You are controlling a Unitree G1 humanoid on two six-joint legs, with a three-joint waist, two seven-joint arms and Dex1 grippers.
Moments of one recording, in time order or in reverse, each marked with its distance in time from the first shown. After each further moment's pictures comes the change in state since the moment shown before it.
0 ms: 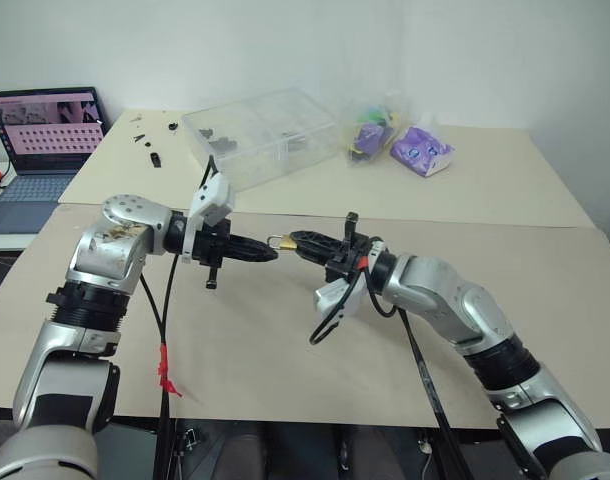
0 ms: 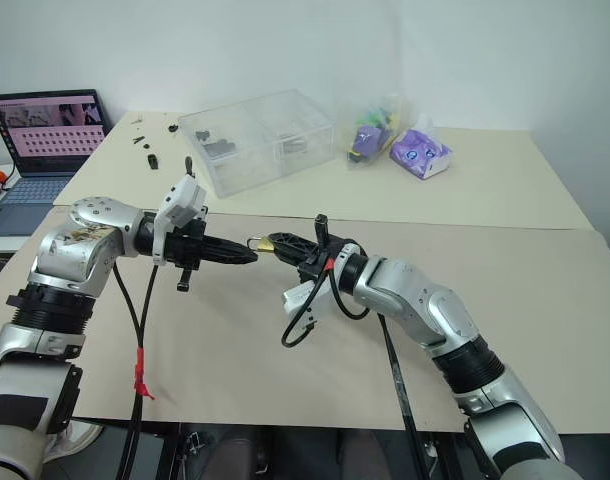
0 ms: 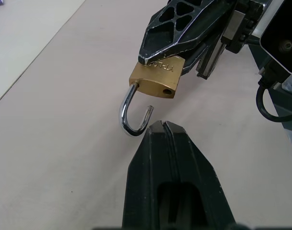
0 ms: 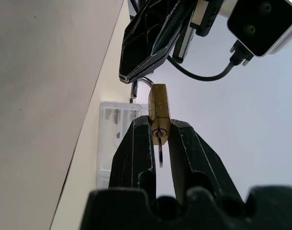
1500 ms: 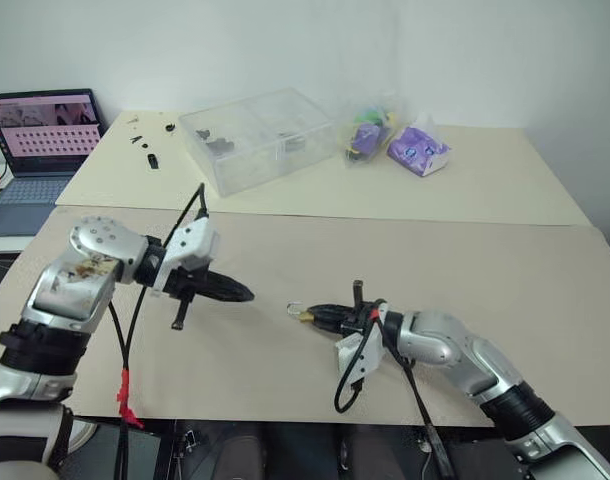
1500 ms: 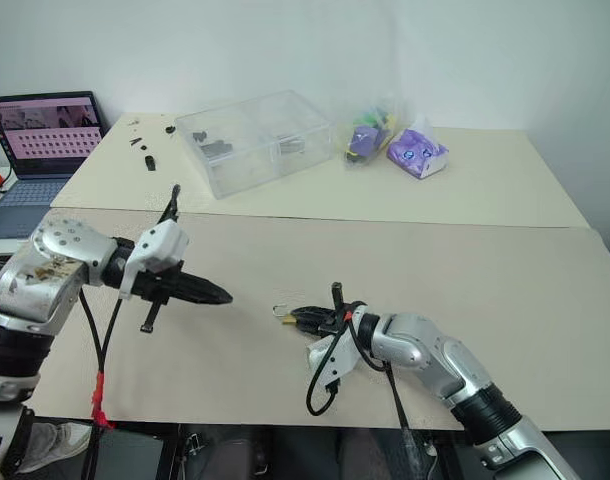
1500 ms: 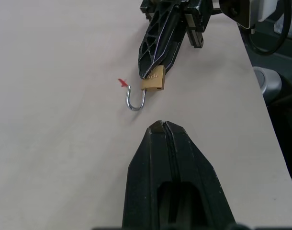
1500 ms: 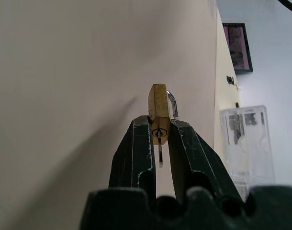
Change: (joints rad) left arm 0.259 0.195 0.016 -0.313 0.002 -0.063 -0.054; right arm 0.245 -0.068 0.076 0.069 0.240 -0.066 0.200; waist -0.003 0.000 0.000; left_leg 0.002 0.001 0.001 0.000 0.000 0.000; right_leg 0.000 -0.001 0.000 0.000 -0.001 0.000
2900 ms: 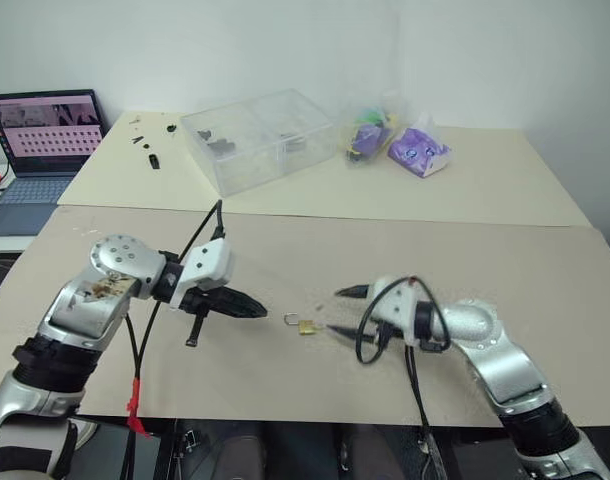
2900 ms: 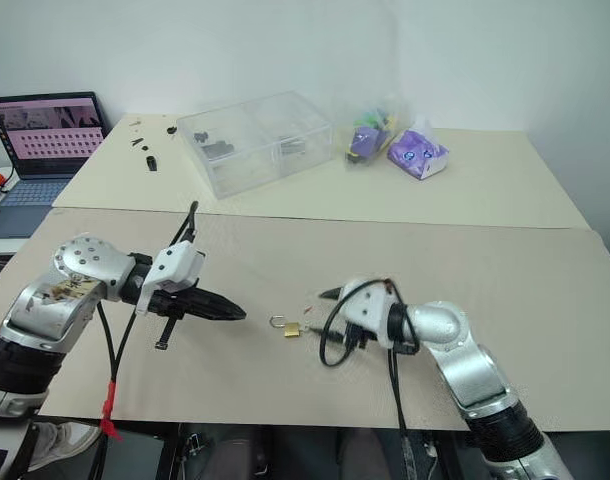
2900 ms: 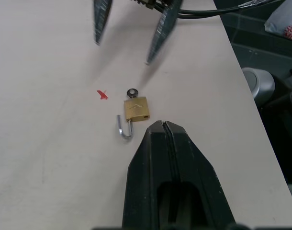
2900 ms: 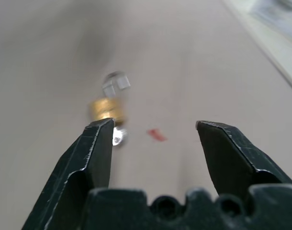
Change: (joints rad) left arm 0.054 -0.054 -0.033 -0.065 -0.027 -0.019 0.078; right arm 0.098 0.075 -0.337 -0.312 0.703 0.955 0.275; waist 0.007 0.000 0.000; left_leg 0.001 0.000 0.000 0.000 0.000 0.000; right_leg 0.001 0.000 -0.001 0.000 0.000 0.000
